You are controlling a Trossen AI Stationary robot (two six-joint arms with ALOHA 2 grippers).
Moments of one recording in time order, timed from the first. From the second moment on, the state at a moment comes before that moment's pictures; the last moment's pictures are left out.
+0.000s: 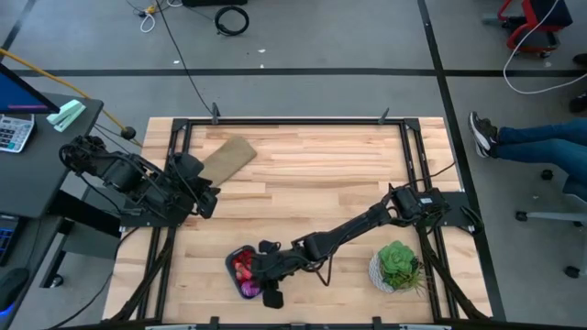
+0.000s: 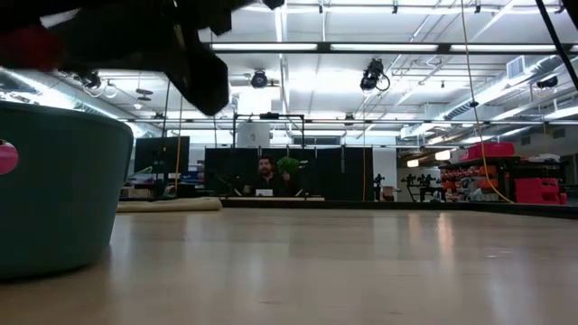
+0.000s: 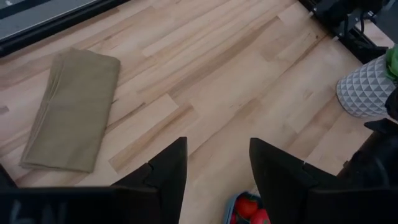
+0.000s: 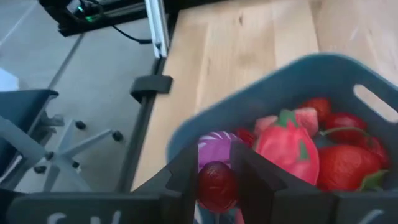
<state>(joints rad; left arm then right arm) -0.52 1.19 1.55 -1.47 -0.64 -1.31 0.39 2.31 1.81 -0.09 -0.02 0.43</state>
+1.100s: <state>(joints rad) -0.52 1.19 1.55 -1.47 -0.64 -1.30 0.38 2.35 1.81 0.07 0.04 0.44</state>
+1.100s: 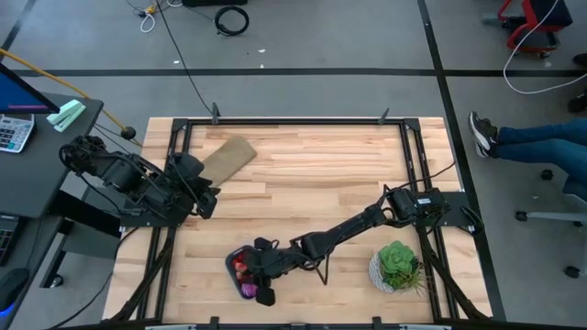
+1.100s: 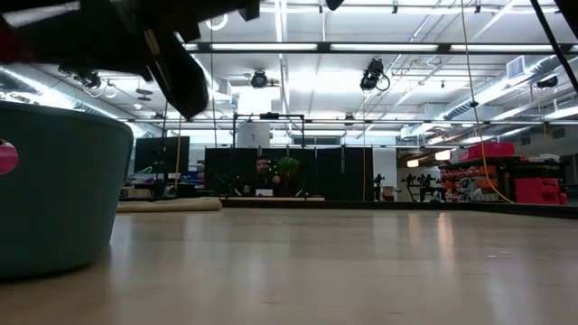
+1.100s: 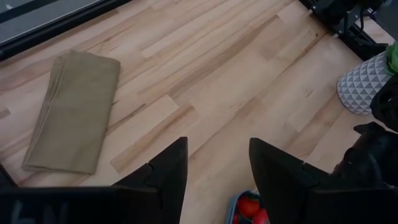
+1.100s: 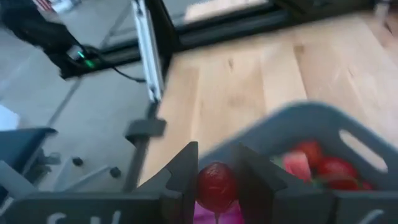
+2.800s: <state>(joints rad) -0.52 1.19 1.55 -1.46 -0.63 -1.28 0.38 2.27 1.82 -0.08 0.00 0.52</state>
